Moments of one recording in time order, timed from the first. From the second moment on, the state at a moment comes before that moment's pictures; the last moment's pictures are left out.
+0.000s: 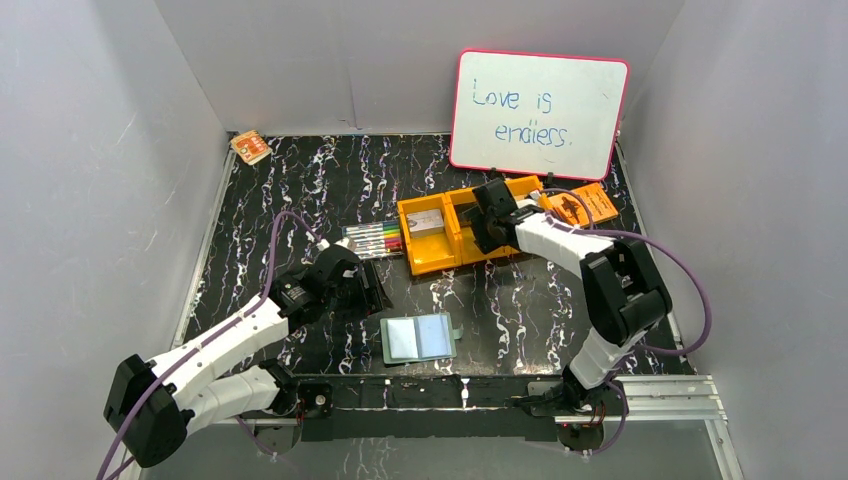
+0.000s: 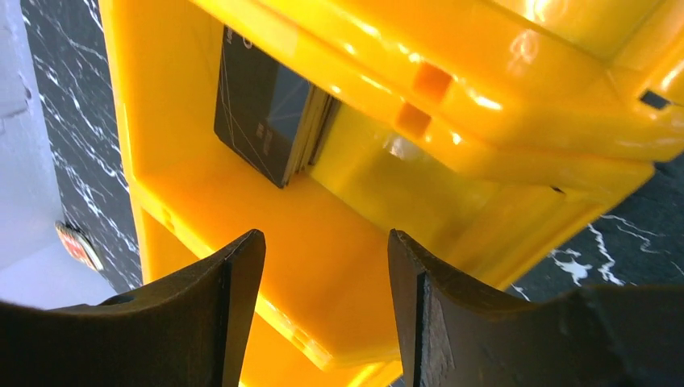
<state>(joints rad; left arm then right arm) -0.73 1.00 0.67 -0.60 0.02 -0.94 0.54 1.68 1.06 -0.34 0.26 1.51</state>
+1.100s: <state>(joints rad) -0.73 1.08 0.69 -0.59 0.02 -0.89 0.51 1.79 1.34 -0.36 0.29 0.62</state>
